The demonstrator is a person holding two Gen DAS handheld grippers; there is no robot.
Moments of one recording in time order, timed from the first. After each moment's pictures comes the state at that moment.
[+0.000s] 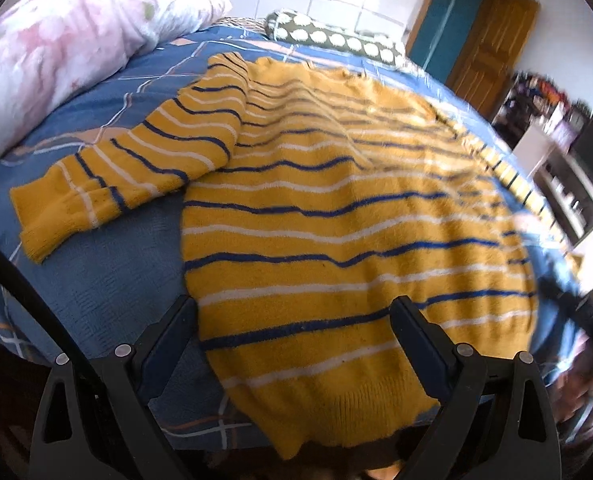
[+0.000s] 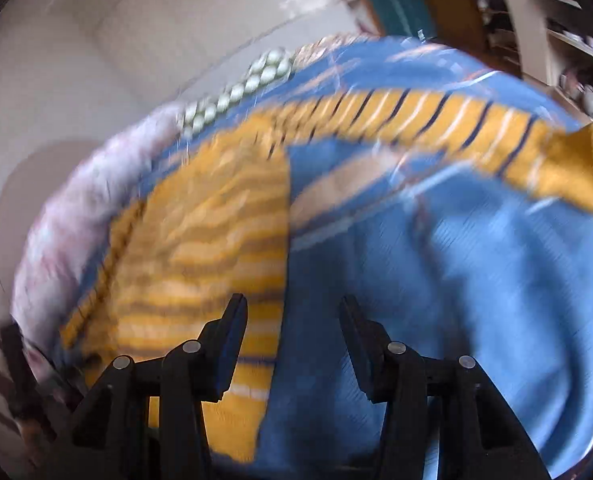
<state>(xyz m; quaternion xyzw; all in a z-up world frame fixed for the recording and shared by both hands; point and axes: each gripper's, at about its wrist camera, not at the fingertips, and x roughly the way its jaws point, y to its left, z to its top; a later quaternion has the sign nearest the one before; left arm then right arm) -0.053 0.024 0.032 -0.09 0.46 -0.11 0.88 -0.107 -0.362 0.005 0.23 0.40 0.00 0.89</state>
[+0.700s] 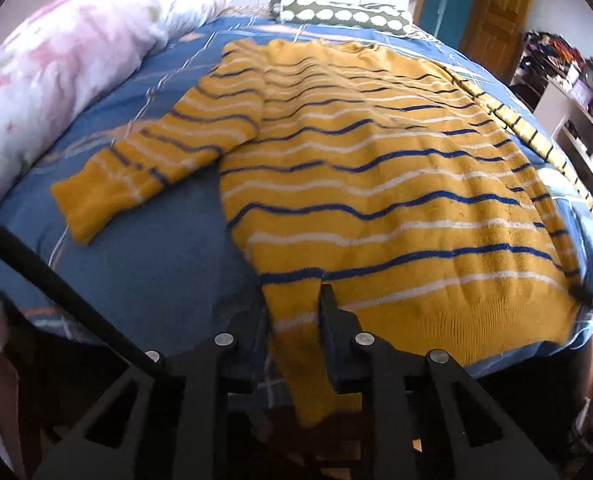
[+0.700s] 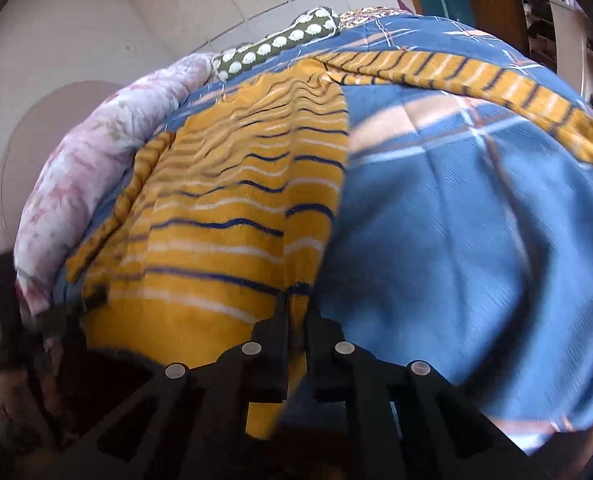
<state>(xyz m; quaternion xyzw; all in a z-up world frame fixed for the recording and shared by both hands) -0.071 0.031 0.025 0.00 0.49 -0.07 0.87 -0.129 -0.314 0.009 0.19 0.45 0.05 0.87</state>
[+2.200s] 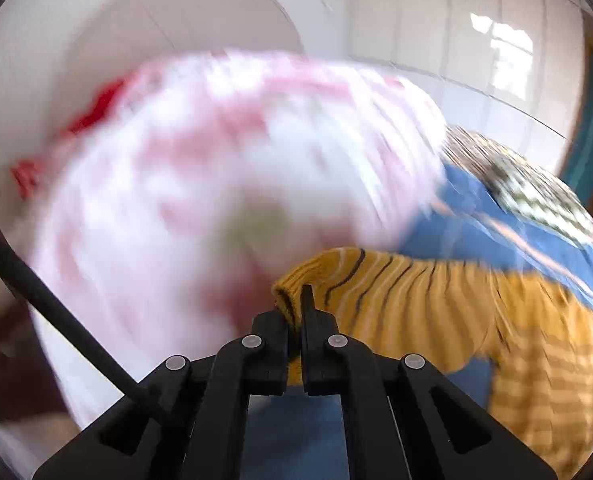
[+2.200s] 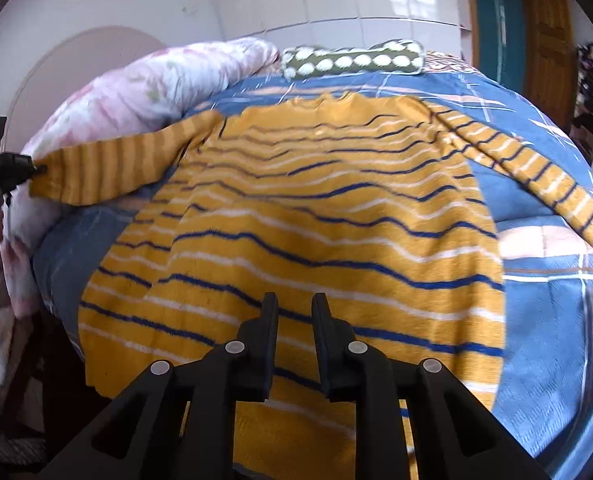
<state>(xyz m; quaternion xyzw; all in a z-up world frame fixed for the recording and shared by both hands) 0.099 0.273 0.174 -0.07 0.34 0.22 0.91 -0.046 -0.218 0.037 0.08 0.41 0.08 0.91</state>
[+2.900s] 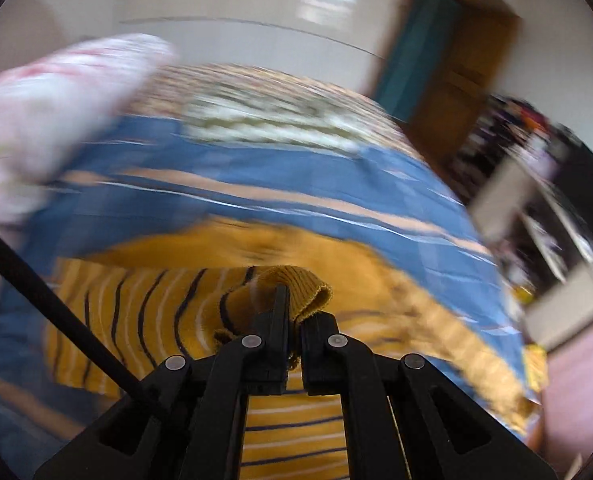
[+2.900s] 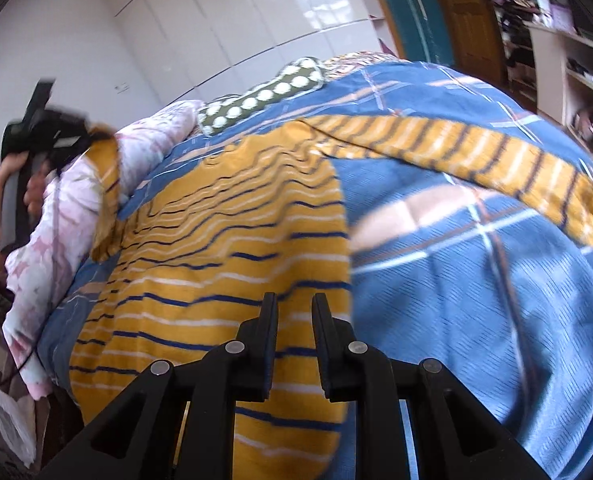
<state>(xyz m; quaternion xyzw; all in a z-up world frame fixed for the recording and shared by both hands) 0.204 -0.142 0.158 -0.07 0.43 -0.20 0.88 -0.081 -0.330 0.027 0.21 0.36 -0.01 0.91</state>
